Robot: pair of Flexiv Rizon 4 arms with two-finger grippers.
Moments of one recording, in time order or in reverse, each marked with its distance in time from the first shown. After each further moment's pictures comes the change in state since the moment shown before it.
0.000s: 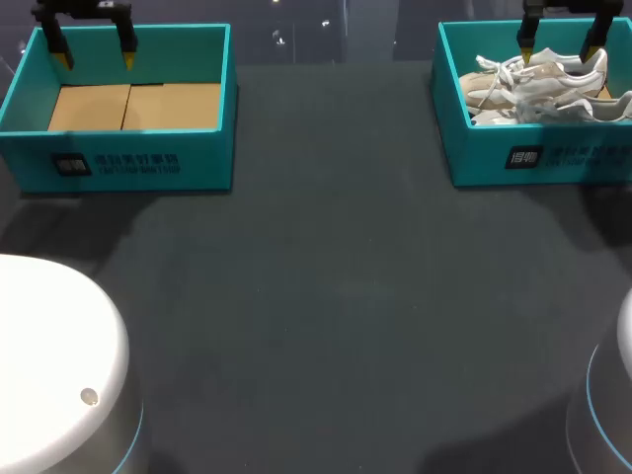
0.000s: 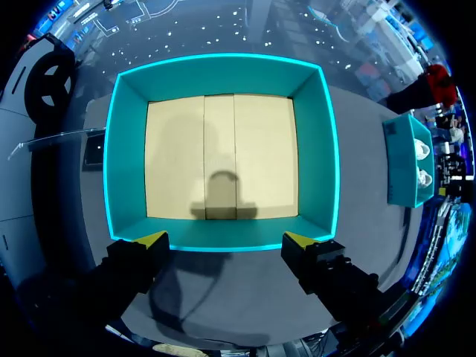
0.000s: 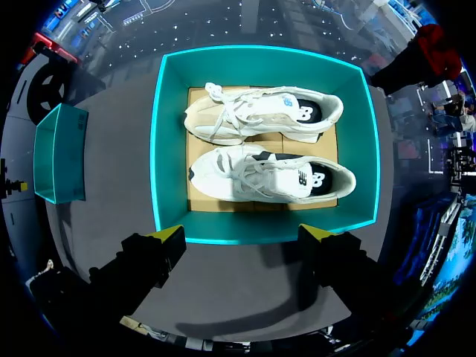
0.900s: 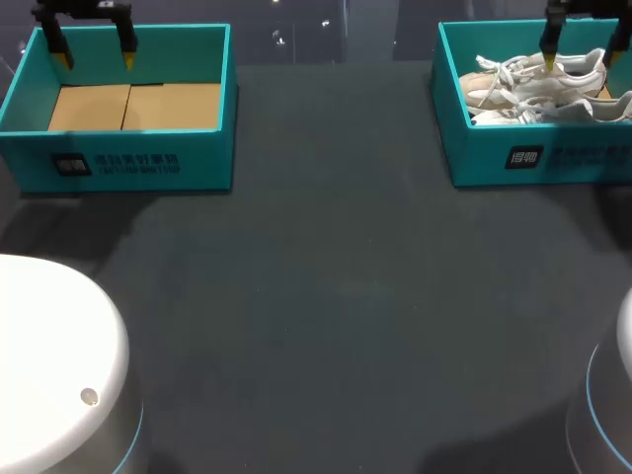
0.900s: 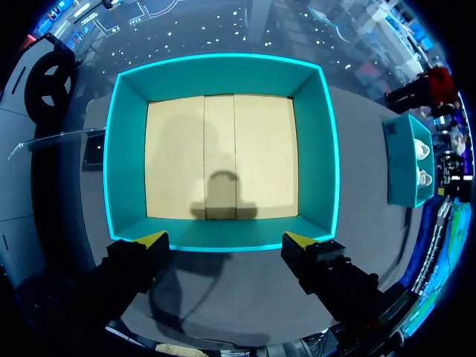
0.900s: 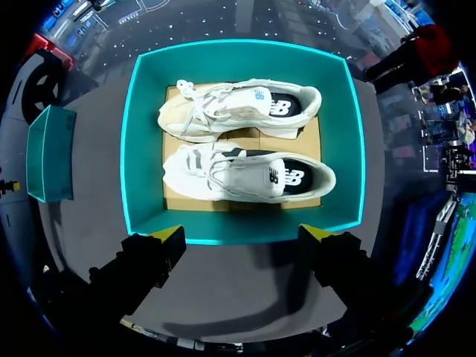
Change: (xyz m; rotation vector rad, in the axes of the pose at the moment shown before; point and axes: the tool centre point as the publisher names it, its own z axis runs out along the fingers) left arm 0.000 0.000 0.000 0.000 0.000 0.000; right arm -0.047 -0.005 0.011 0.004 -0.040 0.008
